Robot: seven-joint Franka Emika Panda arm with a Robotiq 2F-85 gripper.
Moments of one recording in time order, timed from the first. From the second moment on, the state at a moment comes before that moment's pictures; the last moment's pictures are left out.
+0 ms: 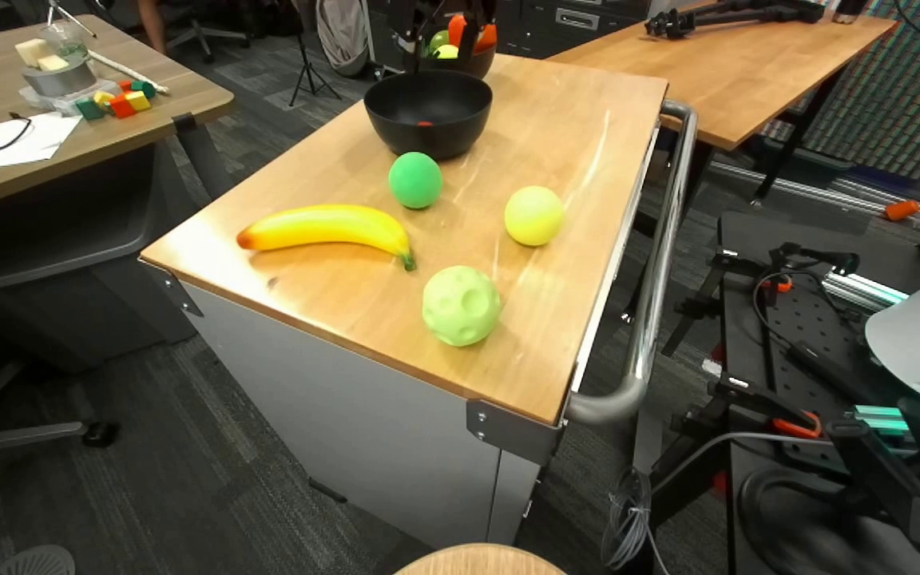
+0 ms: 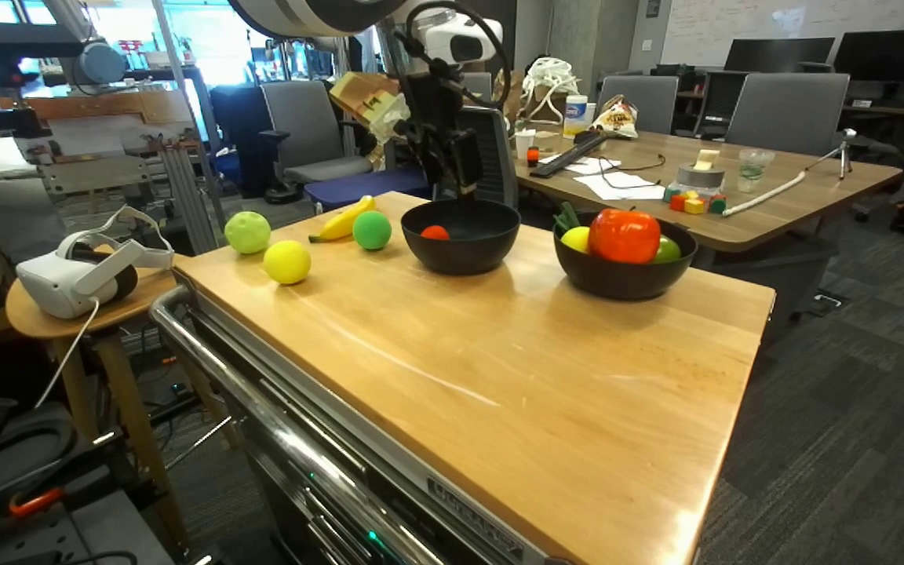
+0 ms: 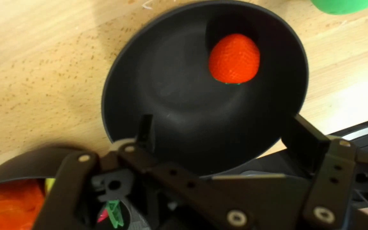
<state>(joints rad) -0.01 0.16 -0.05 -2.11 0.03 2.54 0.28</state>
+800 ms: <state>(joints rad) -0.03 0.30 -0.06 -2.06 0.18 2.53 0.31</state>
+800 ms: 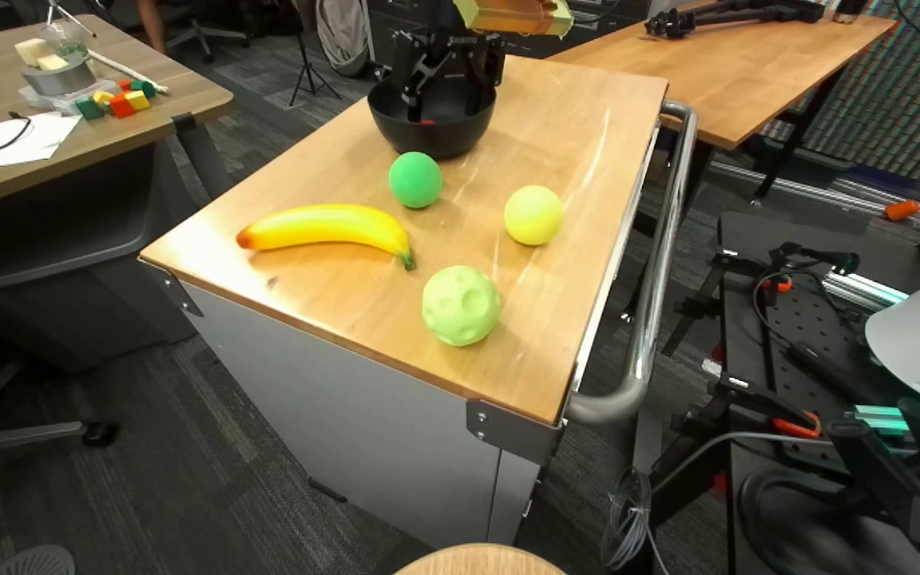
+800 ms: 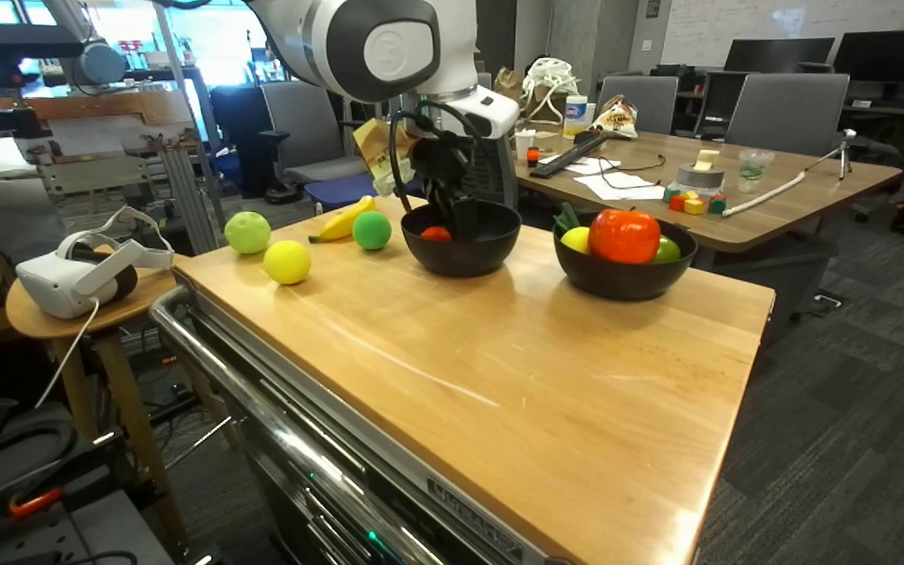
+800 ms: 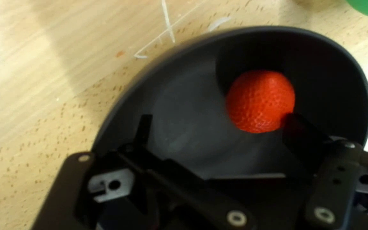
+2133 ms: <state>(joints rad) -0.02 0.38 -0.06 -1.93 0.15 2.39 0.34</state>
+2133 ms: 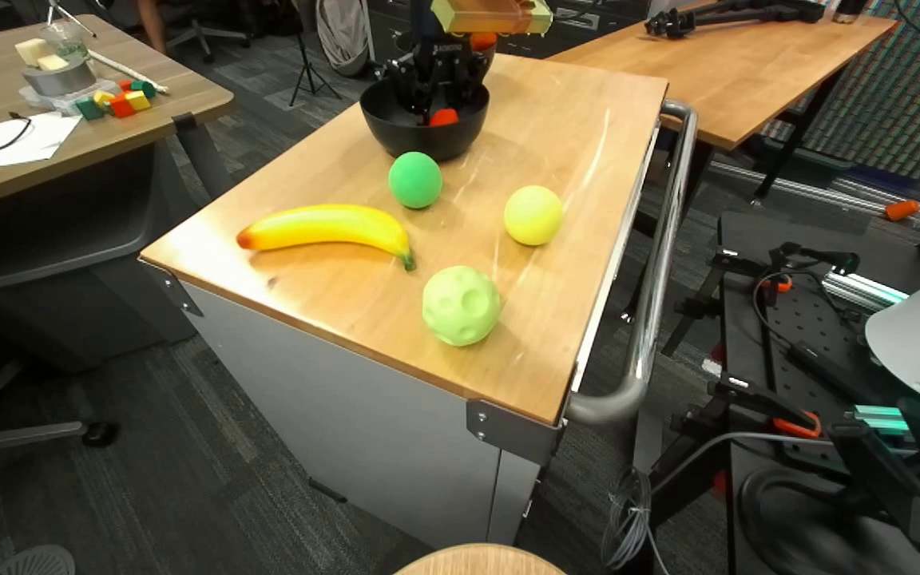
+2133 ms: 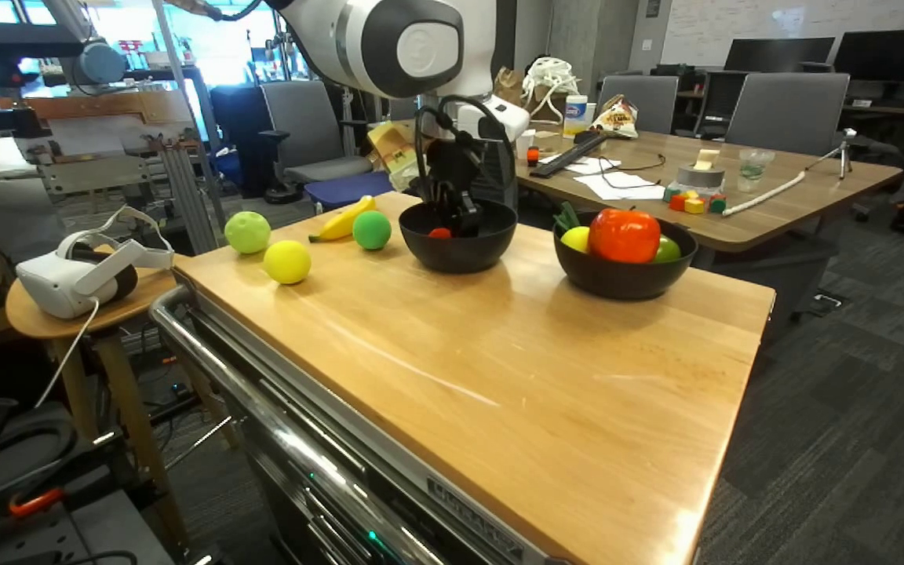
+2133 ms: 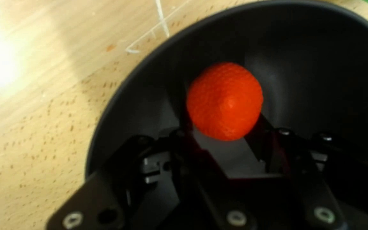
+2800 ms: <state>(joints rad) 0.03 0.09 -0.07 -2.02 -0.05 2.39 0.34</state>
